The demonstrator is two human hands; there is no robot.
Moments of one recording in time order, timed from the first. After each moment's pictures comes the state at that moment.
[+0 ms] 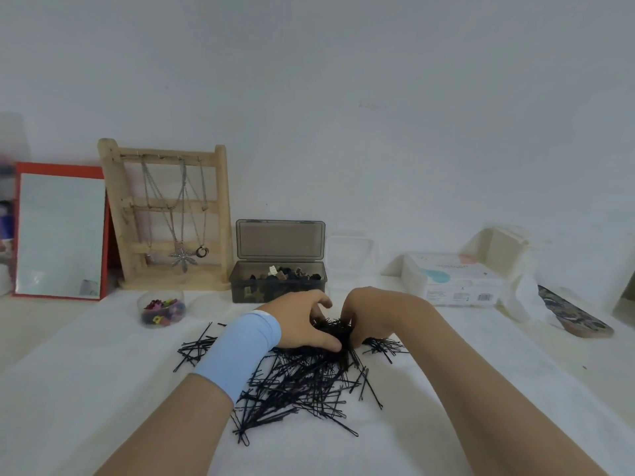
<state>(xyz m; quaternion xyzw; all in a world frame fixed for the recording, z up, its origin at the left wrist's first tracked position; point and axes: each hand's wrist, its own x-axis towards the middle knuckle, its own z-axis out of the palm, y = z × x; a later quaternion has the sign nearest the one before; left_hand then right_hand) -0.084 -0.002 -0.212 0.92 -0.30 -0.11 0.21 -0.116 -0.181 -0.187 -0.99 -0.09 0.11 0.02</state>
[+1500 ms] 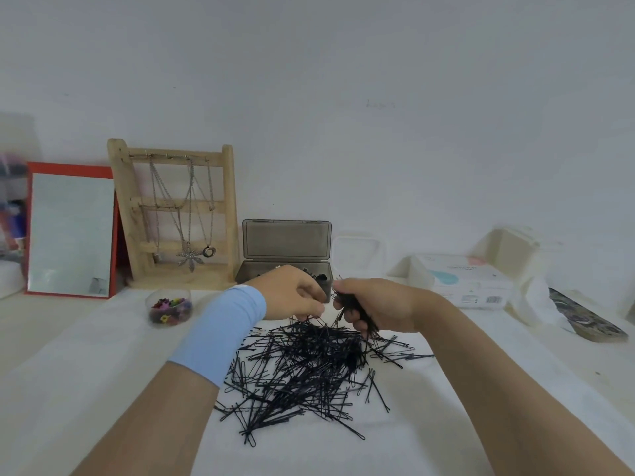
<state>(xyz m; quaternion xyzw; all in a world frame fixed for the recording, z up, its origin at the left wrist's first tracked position) -0.087 0.021 -0.167 0.91 -0.28 -0.11 0.29 -0.120 -0.185 -0.182 -0.81 -0.03 0.22 0.54</state>
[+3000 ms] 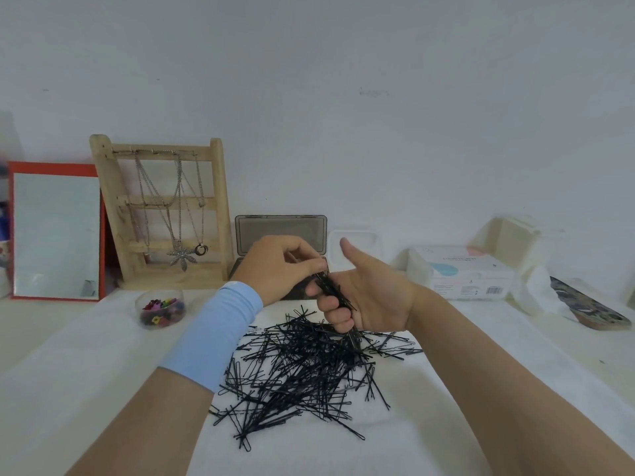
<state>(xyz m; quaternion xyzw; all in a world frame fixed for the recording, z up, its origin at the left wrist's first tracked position) -0.089 0.015 -0.162 0.84 -0.25 0.11 0.46 -0.123 -0.173 -0.180 -0.61 -0.16 0.32 0.71</state>
